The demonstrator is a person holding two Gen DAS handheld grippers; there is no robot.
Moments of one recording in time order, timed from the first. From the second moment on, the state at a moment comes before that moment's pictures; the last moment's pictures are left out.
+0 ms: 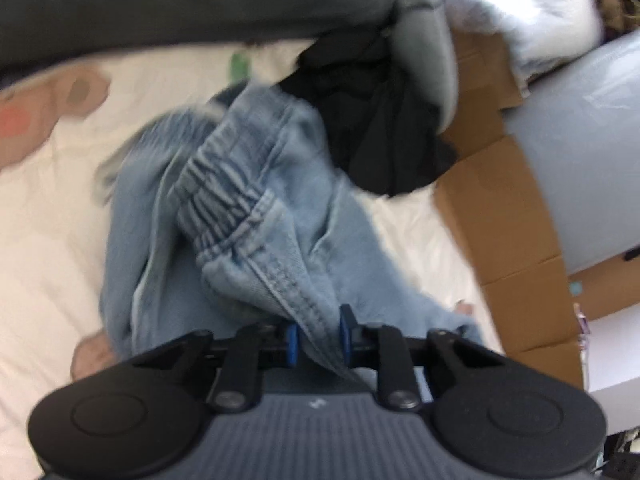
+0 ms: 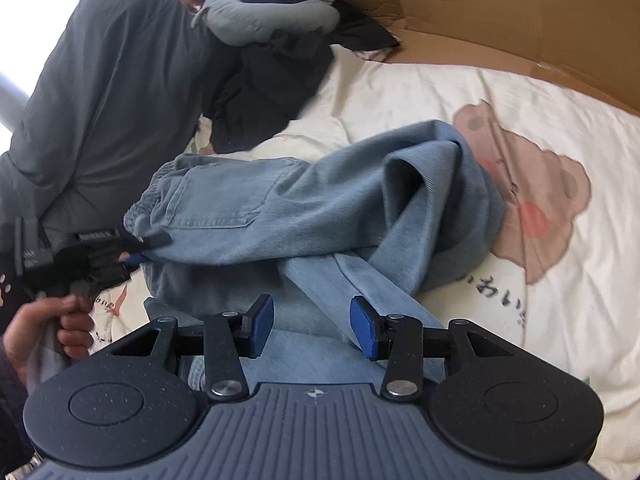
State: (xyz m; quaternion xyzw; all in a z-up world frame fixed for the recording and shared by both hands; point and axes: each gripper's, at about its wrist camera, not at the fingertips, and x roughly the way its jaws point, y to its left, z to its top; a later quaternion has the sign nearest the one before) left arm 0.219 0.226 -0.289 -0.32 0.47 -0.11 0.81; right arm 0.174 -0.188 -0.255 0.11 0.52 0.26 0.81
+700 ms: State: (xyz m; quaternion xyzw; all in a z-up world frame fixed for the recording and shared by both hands) left arm 0.339 0.166 -0.228 -0.24 0.41 -0.19 0.86; right arm 0.189 -0.186 -0.252 0.11 0.50 0.26 0.82
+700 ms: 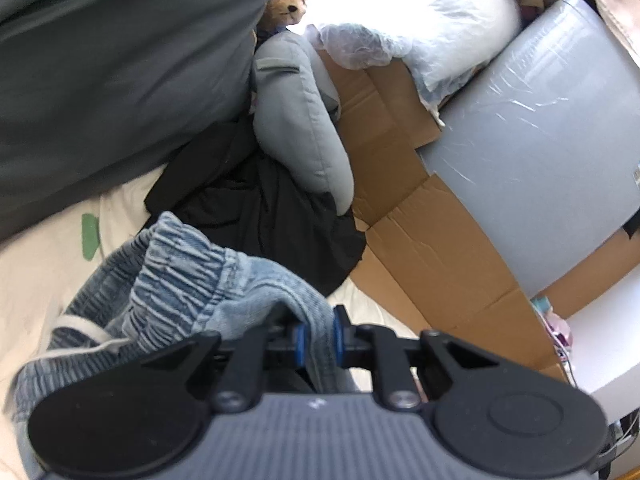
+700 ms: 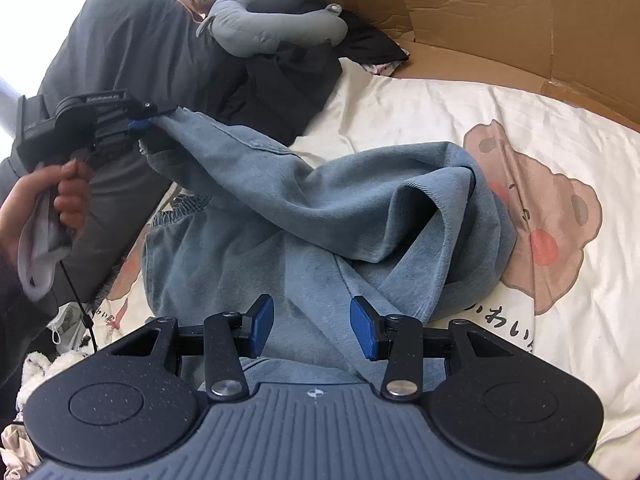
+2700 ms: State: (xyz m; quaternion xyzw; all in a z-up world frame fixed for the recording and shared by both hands) left arm 0.309 0.300 -0.196 -0.09 0.50 -0.11 0.85; right arm 0.229 -0.151 -0.181 0.02 0.49 0.25 0.84
